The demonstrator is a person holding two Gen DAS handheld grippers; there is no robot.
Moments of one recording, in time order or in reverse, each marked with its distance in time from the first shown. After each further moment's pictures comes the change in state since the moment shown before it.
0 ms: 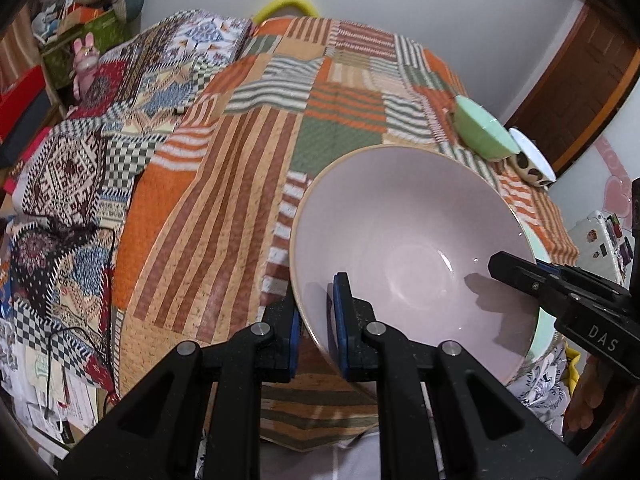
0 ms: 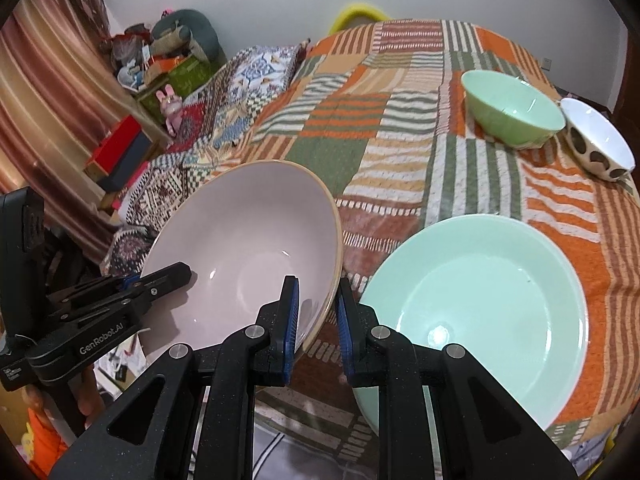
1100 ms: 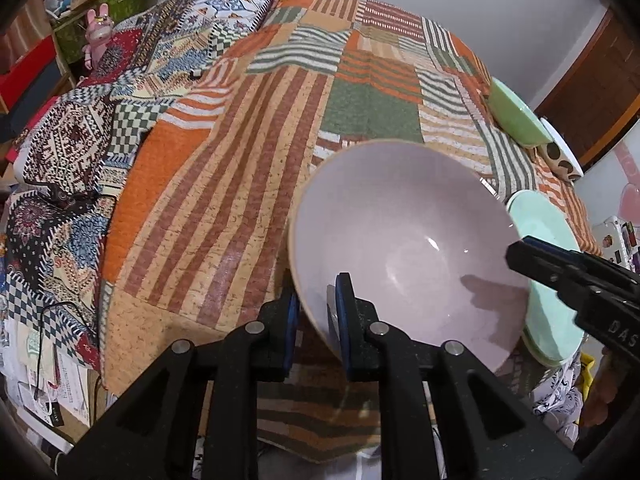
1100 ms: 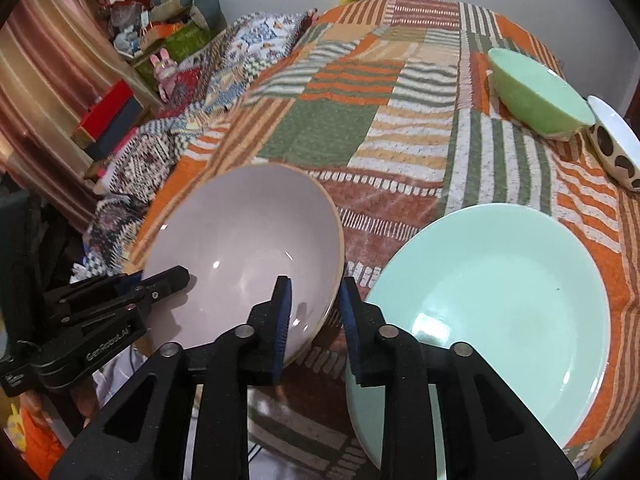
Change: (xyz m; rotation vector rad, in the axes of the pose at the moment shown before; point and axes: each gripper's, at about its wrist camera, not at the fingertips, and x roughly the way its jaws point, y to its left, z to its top) left arm 0.028 0.018 -0.017 -0.053 0.040 0.042; right arm 0.026 0.005 -0.001 -0.054 0.074 -0.025
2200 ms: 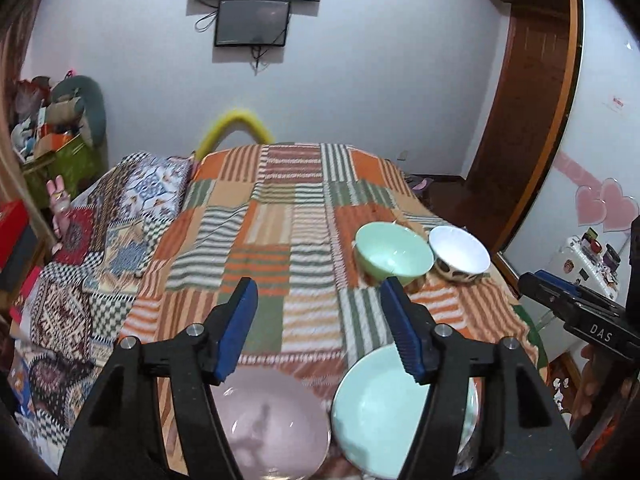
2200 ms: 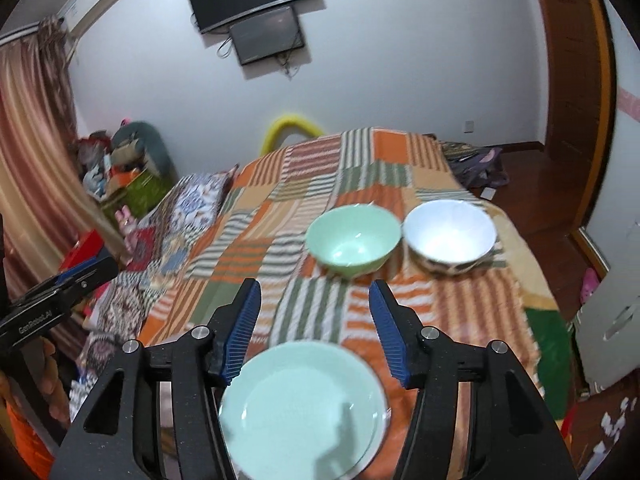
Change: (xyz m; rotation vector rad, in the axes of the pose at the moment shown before) left arm -0.128 -0.166 0.100 0.251 -0.405 -0.085; right arm -0.172 -0.127 0.020 0.193 -0.453 -0.127
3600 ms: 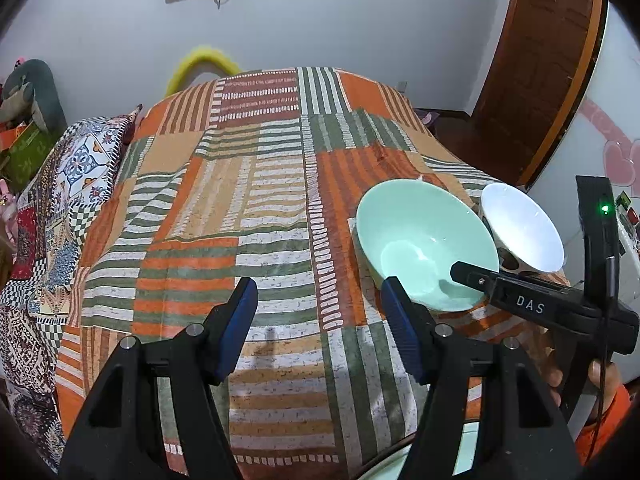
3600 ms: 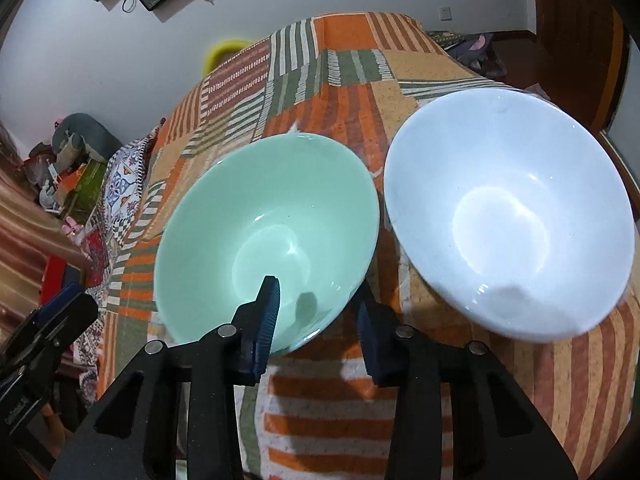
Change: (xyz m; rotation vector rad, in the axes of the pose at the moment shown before) left arm 0.228 -0.026 0.013 0.067 0.254 -0.017; right arm 0.196 -0.083 0.015 0.209 0.329 0.003
